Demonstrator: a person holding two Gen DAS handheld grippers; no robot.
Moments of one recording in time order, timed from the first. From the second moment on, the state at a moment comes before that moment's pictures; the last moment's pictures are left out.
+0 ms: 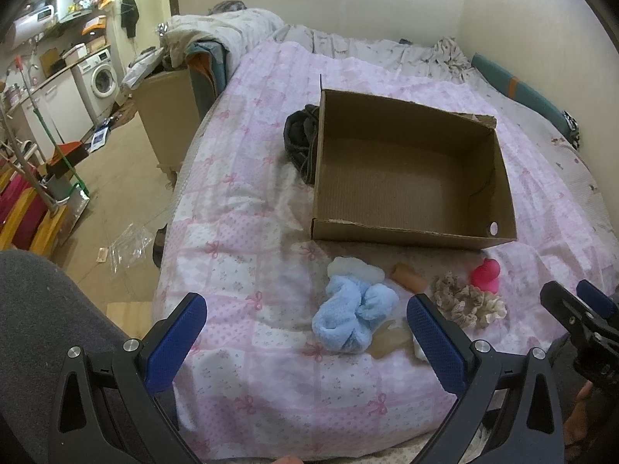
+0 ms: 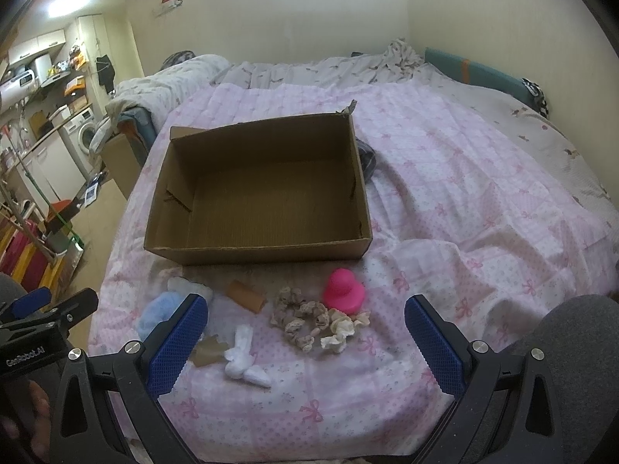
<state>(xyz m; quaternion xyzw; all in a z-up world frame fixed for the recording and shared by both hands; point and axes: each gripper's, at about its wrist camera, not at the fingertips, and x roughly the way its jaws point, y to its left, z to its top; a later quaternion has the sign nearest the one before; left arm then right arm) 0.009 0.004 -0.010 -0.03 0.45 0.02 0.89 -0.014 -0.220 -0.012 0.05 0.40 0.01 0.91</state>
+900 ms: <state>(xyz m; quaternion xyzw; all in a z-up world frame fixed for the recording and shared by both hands) 0.113 0.060 -0.075 -0.14 0.61 0.04 0.78 0.060 -0.176 -0.145 0.14 0.67 0.13 0.71</state>
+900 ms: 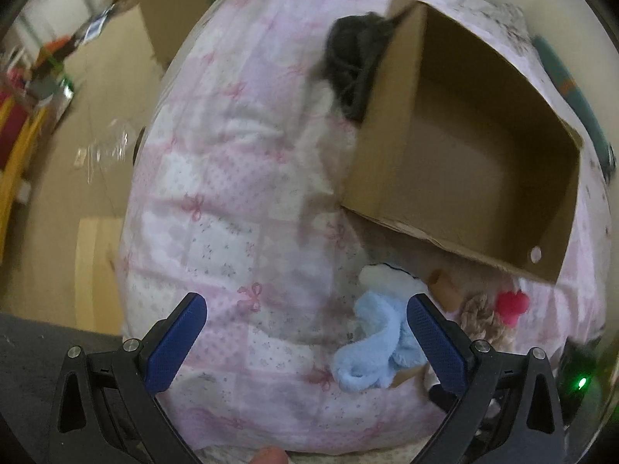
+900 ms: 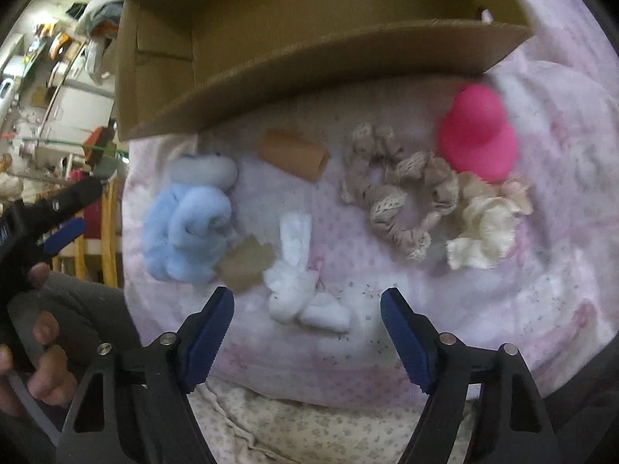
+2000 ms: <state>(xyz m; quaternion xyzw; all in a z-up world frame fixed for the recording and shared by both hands) 0.094 -0.019 -0.097 0.00 0.63 -0.09 0.77 0.043 -0.198 -0.114 0.13 0.62 0.12 0.76</state>
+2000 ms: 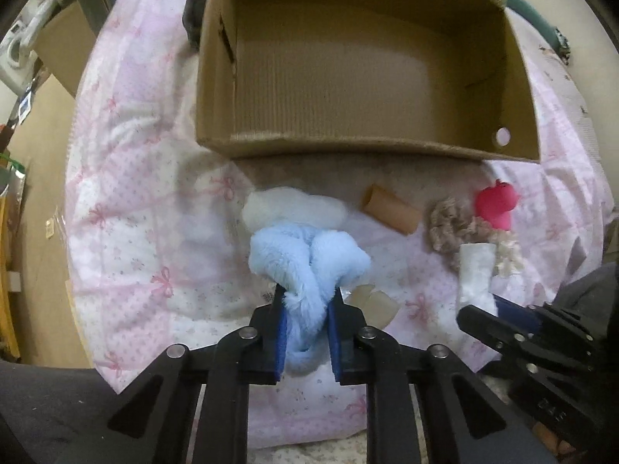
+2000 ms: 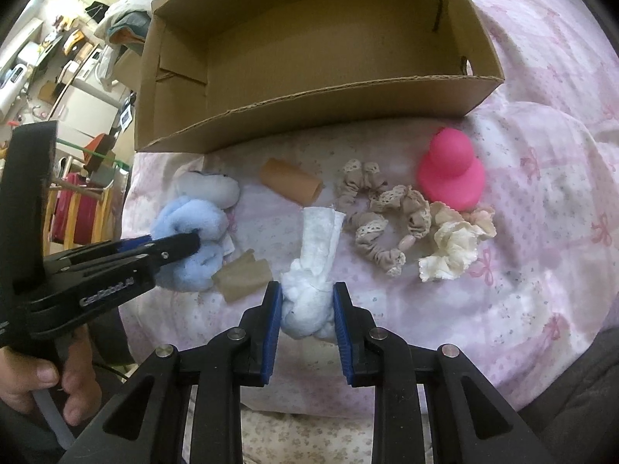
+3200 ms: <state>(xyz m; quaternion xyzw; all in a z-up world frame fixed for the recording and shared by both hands) 0.151 -0.008 0.006 -0.02 0.52 -0.07 0.85 0.108 -0.236 -0.005 0.13 0.50 0.16 0.84</state>
